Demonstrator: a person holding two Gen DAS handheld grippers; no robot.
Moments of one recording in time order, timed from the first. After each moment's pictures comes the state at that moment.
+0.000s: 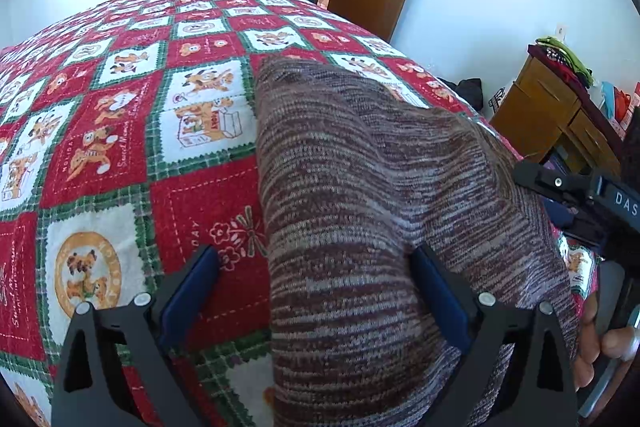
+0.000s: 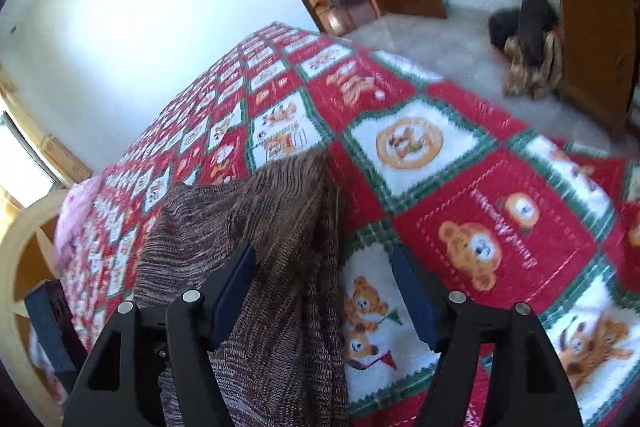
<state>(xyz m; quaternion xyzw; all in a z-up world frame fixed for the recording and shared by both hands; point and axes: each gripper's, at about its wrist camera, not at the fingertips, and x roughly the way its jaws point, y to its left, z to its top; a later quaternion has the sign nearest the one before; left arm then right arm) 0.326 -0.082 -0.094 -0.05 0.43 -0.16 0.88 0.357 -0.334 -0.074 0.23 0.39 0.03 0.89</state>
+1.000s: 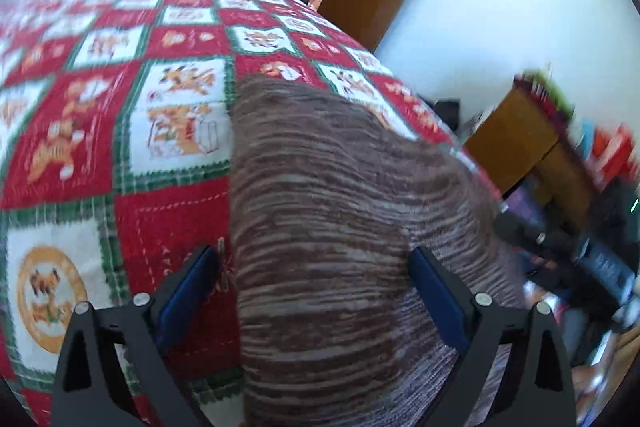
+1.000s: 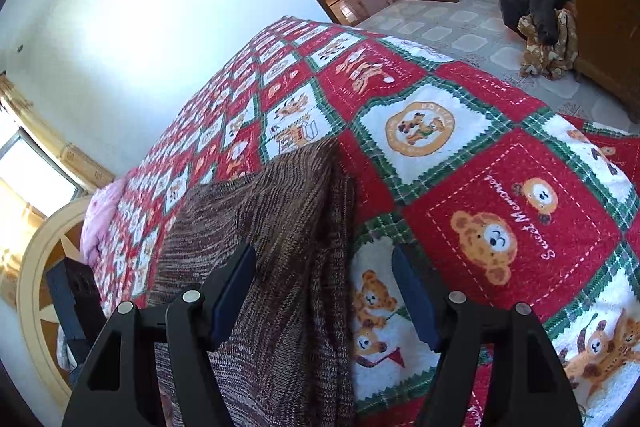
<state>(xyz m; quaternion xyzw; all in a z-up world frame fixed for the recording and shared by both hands) 0.346 -0.084 -0.093 -0.11 0.44 -0.20 0.87 0.361 -0.337 -0.083 0.25 0.40 0.07 0.88</state>
